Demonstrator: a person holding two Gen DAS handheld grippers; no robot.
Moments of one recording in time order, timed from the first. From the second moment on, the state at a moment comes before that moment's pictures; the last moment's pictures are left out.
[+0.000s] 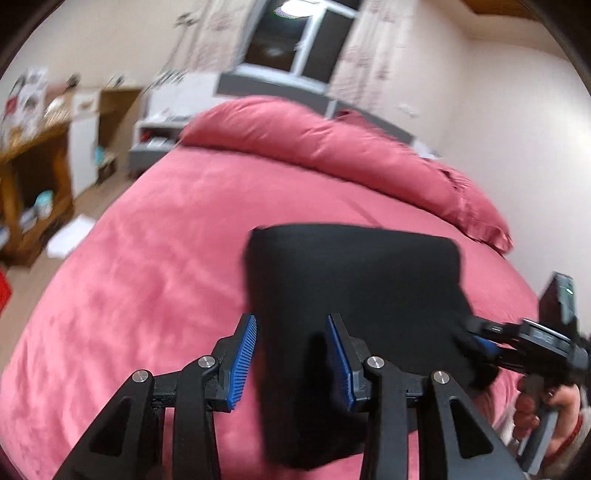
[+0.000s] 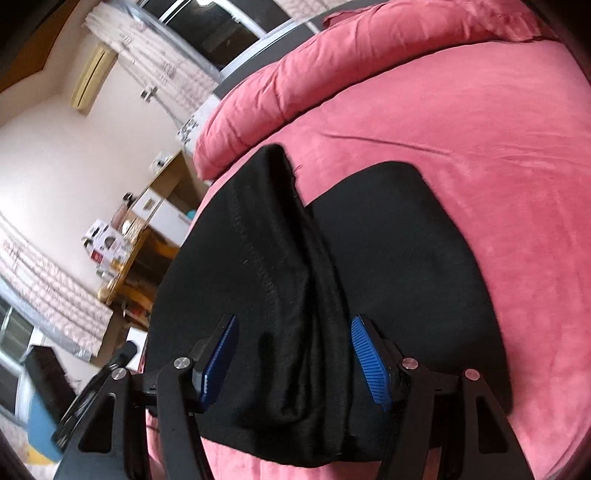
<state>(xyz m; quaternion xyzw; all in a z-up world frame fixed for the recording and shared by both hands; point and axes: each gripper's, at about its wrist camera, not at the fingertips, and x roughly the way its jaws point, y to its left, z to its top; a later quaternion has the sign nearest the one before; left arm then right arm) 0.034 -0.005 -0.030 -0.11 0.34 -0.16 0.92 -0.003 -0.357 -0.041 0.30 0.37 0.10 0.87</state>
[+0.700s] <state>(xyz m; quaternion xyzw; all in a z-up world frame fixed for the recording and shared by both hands) 0.017 -0.064 -0.023 -0.02 0.34 -0.26 0.90 -0.027 -0.365 0.024 0.19 0.33 0.07 0.92</state>
